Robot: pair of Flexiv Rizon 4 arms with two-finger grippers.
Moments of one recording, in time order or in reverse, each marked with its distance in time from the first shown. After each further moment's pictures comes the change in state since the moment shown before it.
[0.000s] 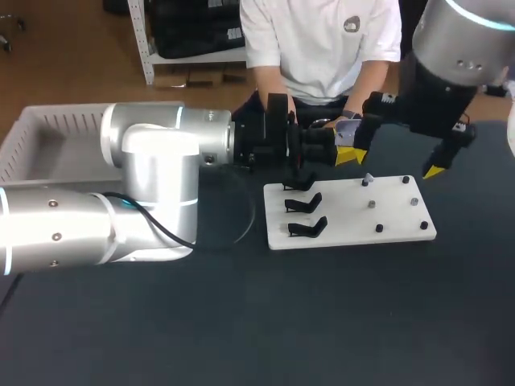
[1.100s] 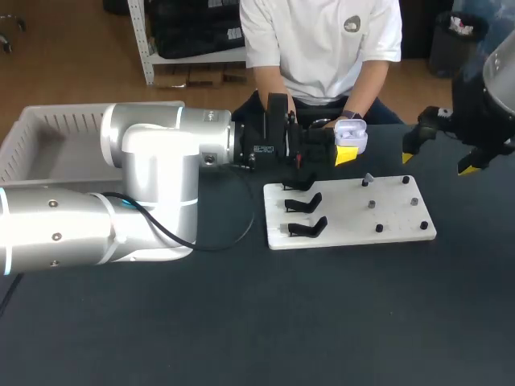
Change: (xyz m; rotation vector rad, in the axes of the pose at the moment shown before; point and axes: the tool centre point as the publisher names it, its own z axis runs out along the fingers) left arm 0.000 0.000 0.000 0.000 0.000 0.000; right arm -0.064 -0.075 0.053 -0.120 -0.119 -0.110
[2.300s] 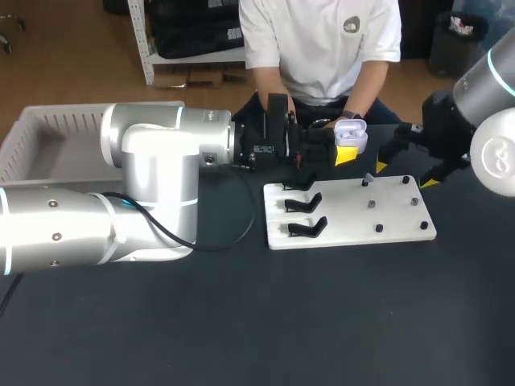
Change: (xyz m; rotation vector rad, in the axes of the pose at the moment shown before) left arm 0.000 0.000 0.000 0.000 0.000 0.000; right arm -0.038 -0.002 0.118 -0.143 0.122 0.035
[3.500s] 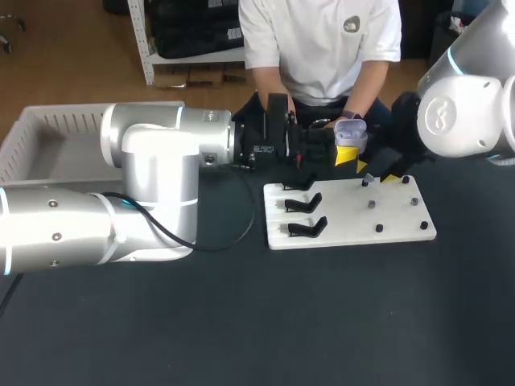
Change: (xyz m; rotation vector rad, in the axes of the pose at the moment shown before) left arm 0.000 0.000 0.000 0.000 0.000 0.000; right arm -0.020 0.029 0.048 -0.027 0.096 0.089
